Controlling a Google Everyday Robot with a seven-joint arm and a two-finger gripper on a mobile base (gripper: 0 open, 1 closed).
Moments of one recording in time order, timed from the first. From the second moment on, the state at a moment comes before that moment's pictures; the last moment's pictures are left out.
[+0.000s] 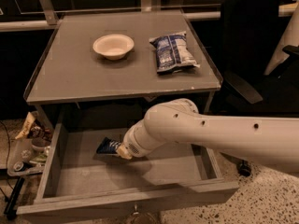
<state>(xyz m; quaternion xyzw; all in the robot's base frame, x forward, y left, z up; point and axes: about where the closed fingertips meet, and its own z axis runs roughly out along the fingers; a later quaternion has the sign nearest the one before) 0.485 0.068 0.673 -0.45 0.84 0.19 0.23</state>
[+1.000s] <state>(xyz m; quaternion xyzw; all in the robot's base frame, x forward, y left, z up) 0.509 0.082 0.614 -0.46 0.84 0.20 0.22</state>
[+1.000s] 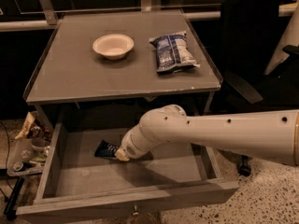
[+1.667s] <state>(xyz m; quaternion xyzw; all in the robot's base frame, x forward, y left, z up) 0.509 0.082 0.614 -0.46 0.84 0.20 0.22</state>
